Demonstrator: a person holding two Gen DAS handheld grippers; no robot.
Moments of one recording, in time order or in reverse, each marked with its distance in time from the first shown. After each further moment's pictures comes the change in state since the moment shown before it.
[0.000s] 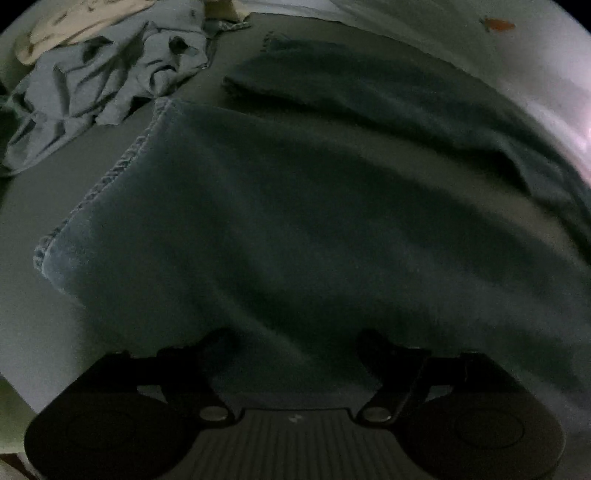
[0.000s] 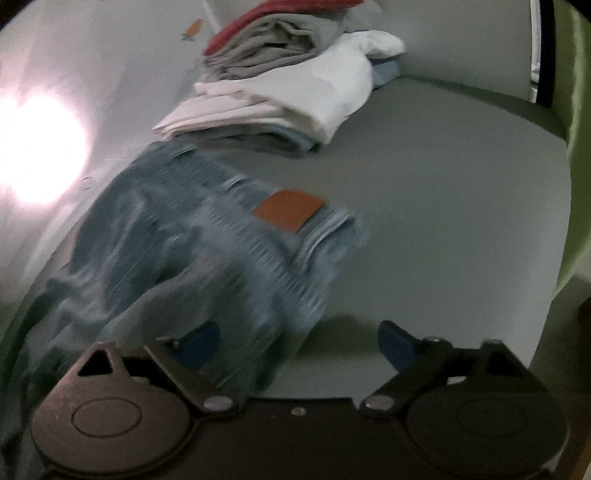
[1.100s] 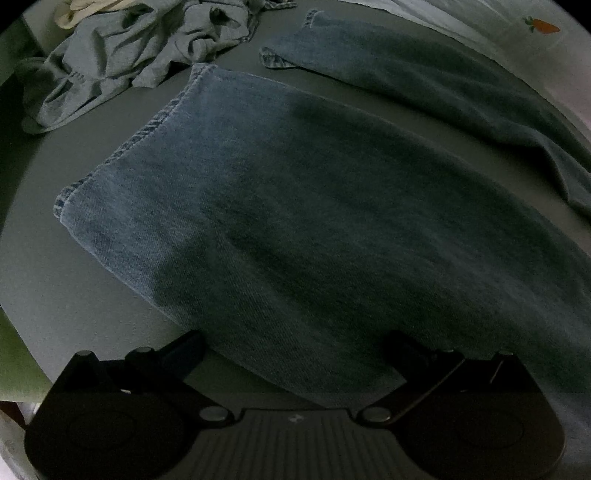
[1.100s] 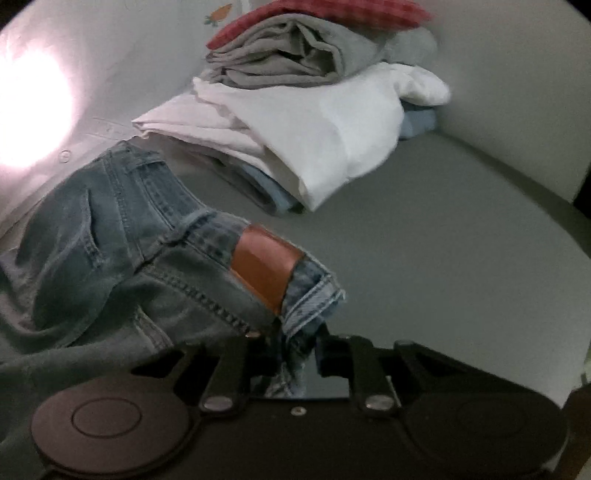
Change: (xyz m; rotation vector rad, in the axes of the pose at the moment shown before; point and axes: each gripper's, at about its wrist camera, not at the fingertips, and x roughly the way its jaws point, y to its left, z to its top) left arm 0.001 0.005 -0.013 -0.136 0.050 0.072; right arm 0.050 -0.003 0.059 -0.262 -0.036 -0.074
